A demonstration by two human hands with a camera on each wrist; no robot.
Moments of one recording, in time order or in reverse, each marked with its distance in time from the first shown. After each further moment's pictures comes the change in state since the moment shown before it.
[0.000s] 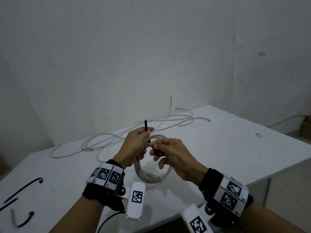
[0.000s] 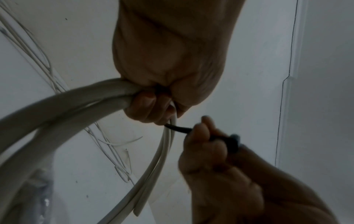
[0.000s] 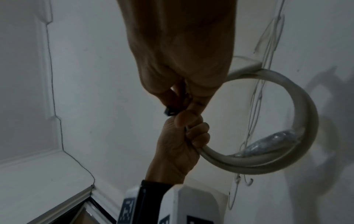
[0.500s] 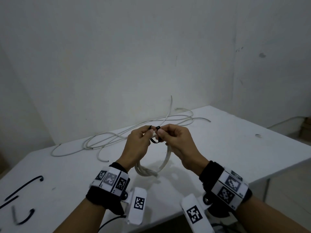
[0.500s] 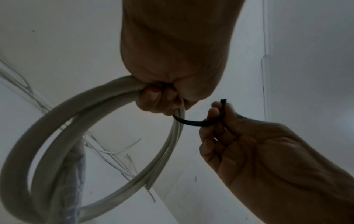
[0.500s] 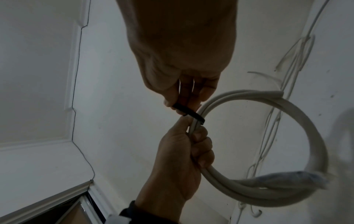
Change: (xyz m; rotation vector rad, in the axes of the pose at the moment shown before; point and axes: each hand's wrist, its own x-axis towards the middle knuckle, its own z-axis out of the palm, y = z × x) left_hand -0.006 -0.007 0.005 0.169 0.057 0.301; right_hand 0.007 -0.017 -0.002 -0.215 0.169 -0.331
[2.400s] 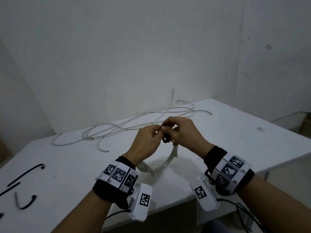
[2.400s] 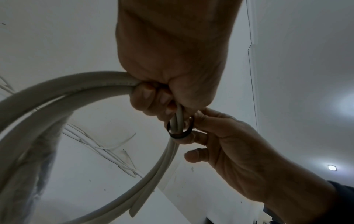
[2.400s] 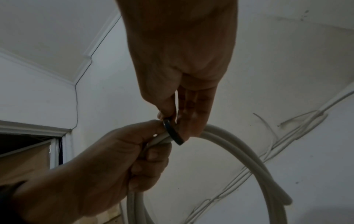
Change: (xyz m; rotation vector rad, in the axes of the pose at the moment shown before) left_hand -0.012 0.004 0.017 0.240 -0.118 0.065; right_hand 0.017 0.014 -0.024 -0.538 -0.136 -0.020
